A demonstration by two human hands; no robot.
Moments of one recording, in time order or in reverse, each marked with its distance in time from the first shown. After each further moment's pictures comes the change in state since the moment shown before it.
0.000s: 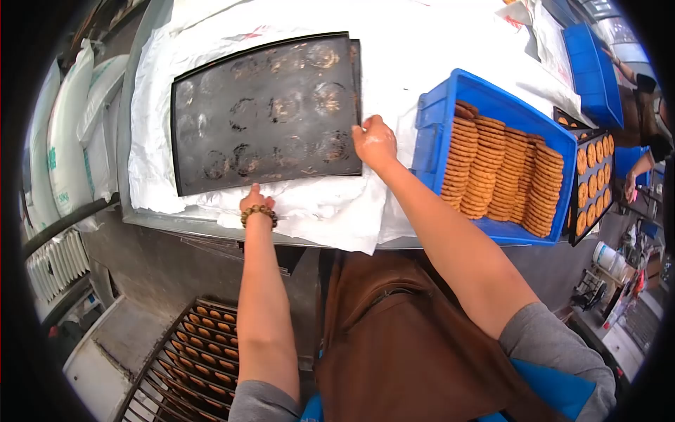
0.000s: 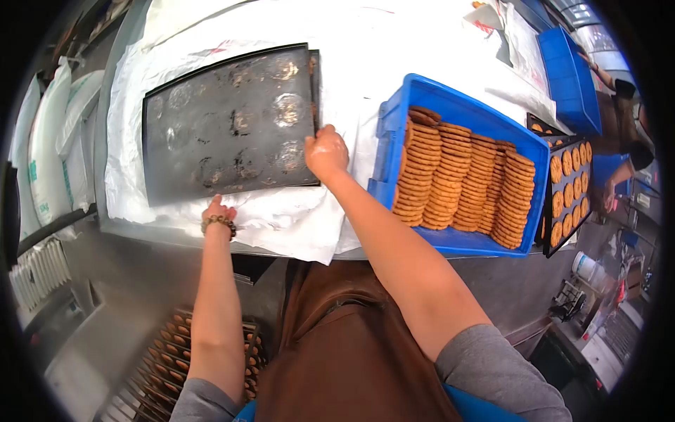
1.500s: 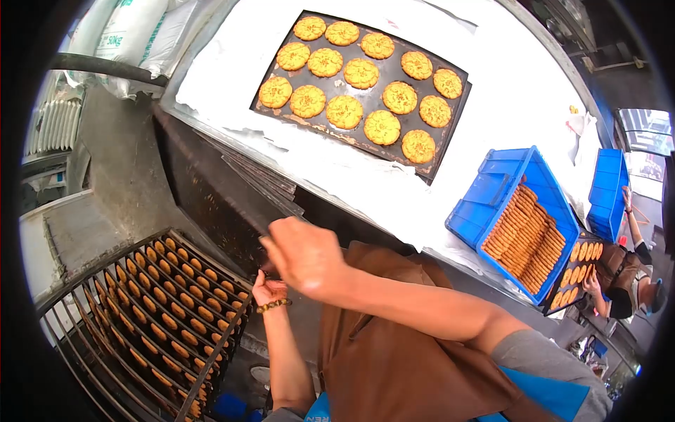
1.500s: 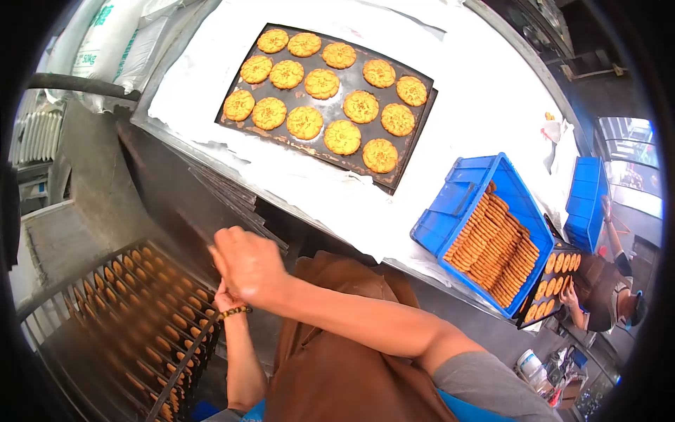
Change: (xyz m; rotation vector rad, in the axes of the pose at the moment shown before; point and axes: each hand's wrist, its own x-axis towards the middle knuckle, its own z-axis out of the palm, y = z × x) left_hand -0.070 -0.234 -0.310 -1.188 -0.184 -0.206; right_hand -0.330 -0.226 0.049 0.172 -0.508 -0.888
